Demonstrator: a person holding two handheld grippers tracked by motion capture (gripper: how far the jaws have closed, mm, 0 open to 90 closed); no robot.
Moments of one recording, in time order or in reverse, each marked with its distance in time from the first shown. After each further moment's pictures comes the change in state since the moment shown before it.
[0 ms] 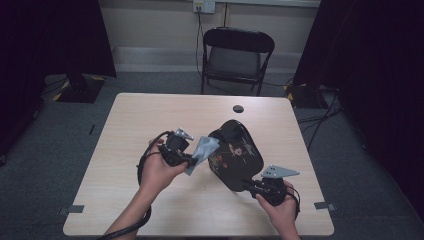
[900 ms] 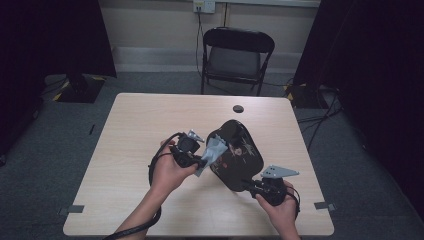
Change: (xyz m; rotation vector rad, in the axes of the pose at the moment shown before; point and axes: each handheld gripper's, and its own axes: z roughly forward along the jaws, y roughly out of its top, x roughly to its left) left arm -0.013 -0.003 0.034 0.038 -0.033 0.026; right arm 0.000 0.000 0.000 0.003 -0.002 -0.005
